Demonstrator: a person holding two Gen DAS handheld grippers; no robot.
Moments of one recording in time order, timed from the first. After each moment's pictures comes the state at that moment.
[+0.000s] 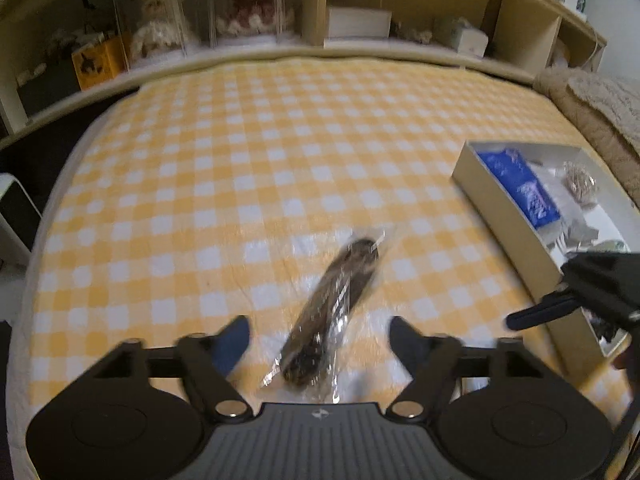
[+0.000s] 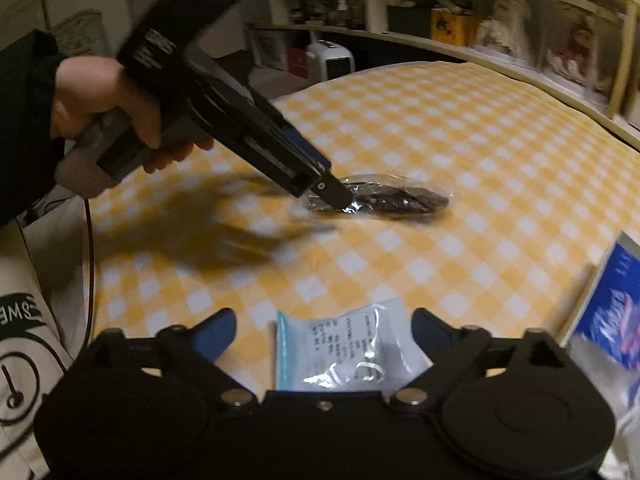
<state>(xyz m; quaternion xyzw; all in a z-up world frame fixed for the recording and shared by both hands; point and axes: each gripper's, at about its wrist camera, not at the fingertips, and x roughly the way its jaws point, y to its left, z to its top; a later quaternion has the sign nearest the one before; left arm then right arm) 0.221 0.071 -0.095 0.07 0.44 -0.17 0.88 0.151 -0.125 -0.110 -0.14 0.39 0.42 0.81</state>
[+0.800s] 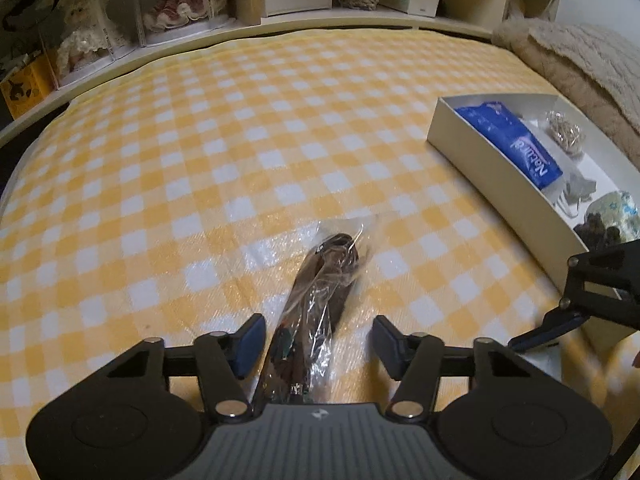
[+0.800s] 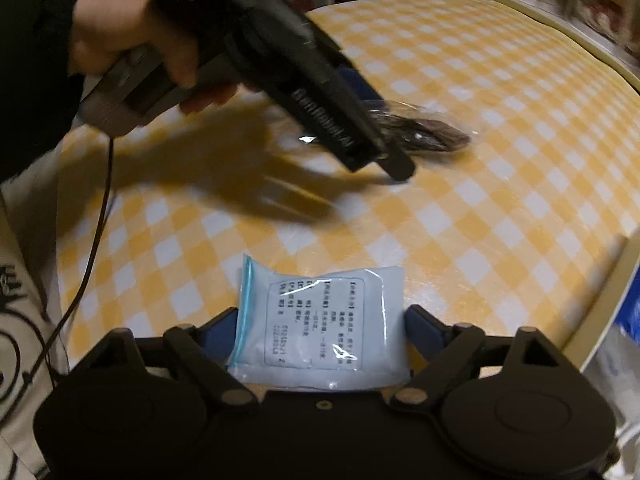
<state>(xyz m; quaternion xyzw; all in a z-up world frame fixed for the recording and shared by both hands) 0.261 0.043 -0.131 0.12 0.44 -0.24 0.86 0.164 -0.110 -0.135 -0.18 0.47 0.40 0.77</state>
